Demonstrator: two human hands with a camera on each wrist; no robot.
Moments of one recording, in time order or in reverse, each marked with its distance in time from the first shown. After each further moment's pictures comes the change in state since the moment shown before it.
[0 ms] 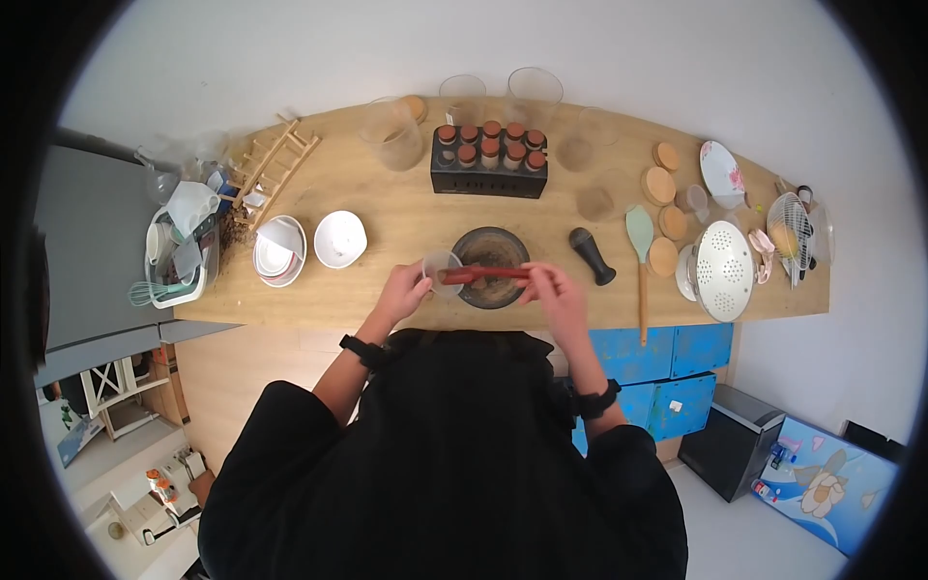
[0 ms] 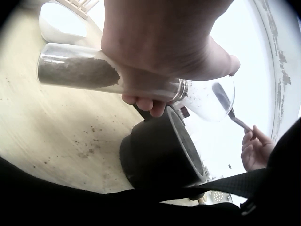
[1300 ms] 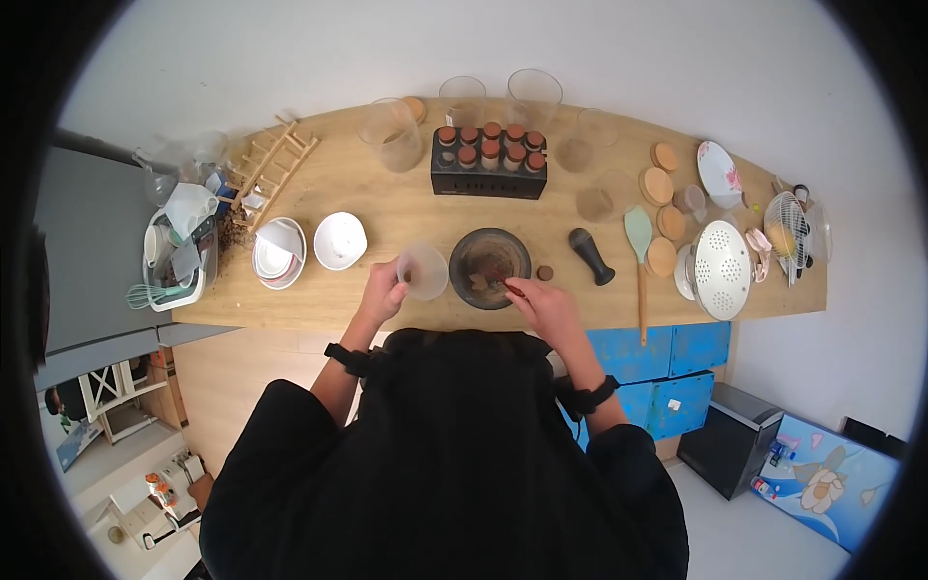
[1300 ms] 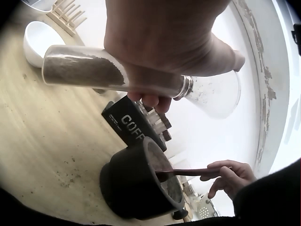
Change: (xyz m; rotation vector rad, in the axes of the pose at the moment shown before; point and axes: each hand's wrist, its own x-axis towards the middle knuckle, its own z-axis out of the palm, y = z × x) left_hand -0.004 0.017 -0.032 -0.023 0.093 0.124; right_hand 0.000 0.007 0.003 -0.982 -0.135 -0.593
